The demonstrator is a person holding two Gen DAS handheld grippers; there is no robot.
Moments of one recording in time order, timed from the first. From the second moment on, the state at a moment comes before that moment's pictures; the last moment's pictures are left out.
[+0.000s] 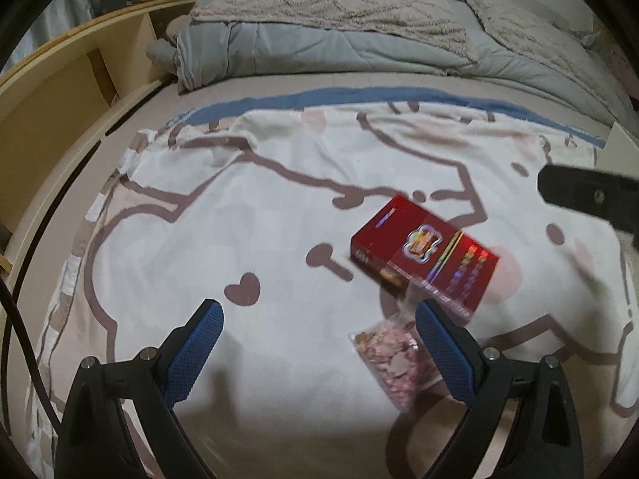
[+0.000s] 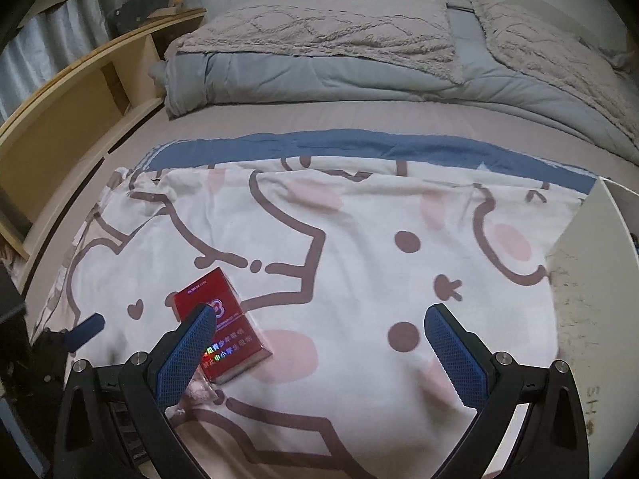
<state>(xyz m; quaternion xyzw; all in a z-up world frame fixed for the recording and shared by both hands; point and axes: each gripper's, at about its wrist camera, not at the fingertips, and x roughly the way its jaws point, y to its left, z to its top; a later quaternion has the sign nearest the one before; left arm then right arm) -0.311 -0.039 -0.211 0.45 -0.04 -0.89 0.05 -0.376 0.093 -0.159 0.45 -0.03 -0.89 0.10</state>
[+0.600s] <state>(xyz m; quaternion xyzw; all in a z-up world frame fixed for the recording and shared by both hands) -0.294 -0.069 -0.235 0.47 0.05 -0.88 0.01 -0.393 0.049 -0.190 0.50 -0.03 -0.86 0.12</state>
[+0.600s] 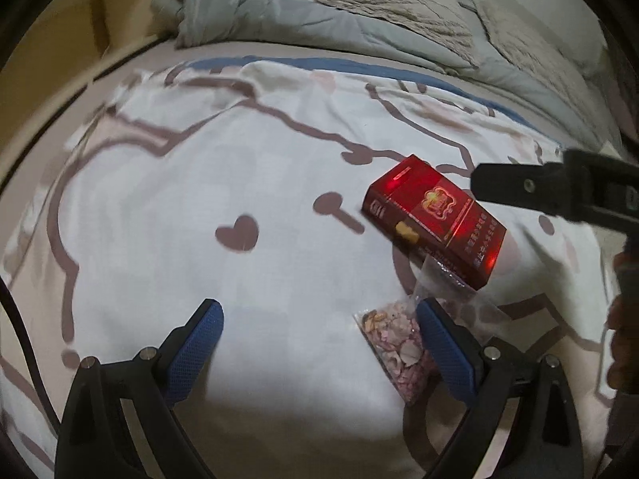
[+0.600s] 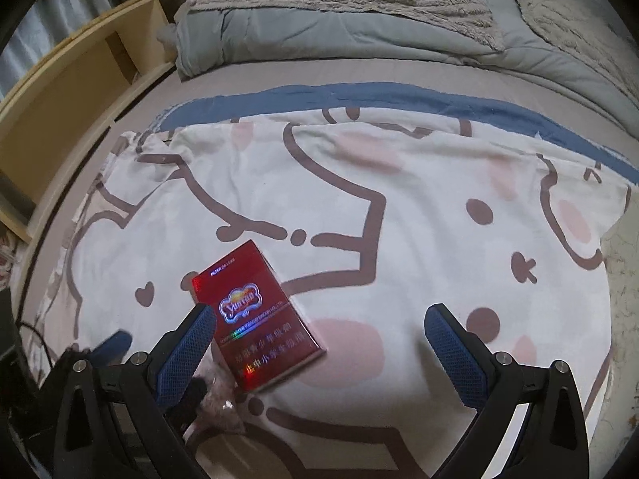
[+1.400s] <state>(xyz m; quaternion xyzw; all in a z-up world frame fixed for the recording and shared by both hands) -0.282 -0.066 -0.245 0.44 0.05 -0.90 0.01 -0.436 0.010 -0.228 0.52 0.02 -0.85 0.08</state>
